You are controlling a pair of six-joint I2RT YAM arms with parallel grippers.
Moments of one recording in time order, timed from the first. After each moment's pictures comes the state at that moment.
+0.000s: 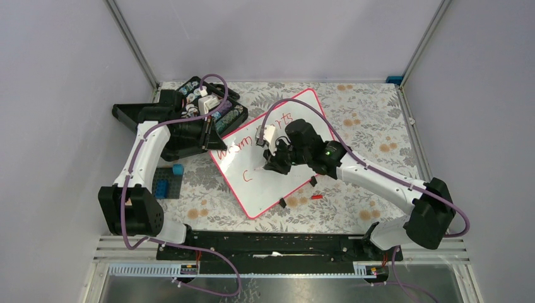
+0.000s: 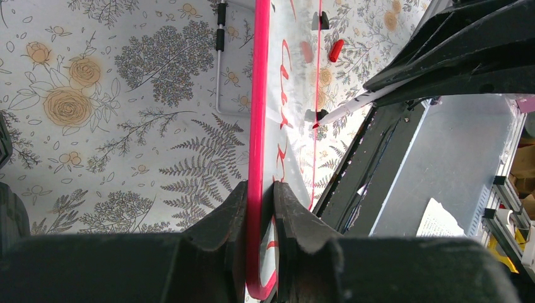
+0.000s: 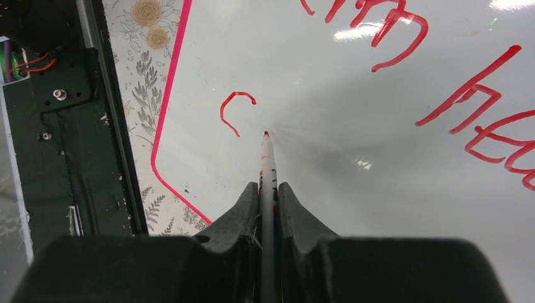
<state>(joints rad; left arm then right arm) -0.03 1.45 1.36 -1.08 0.95 0.44 0.86 1.42 1.14 -0.35 -0.36 -0.25</state>
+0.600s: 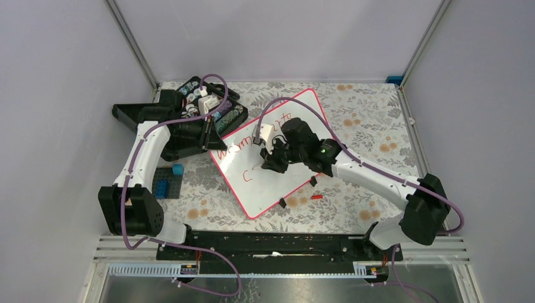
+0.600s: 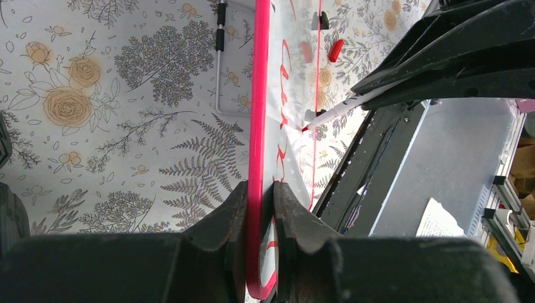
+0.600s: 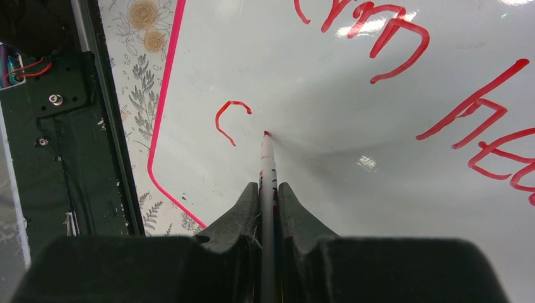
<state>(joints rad) -0.03 1.45 1.36 -1.08 0.95 0.44 0.87 1.46 1.17 -0.35 -0.36 -0.24</state>
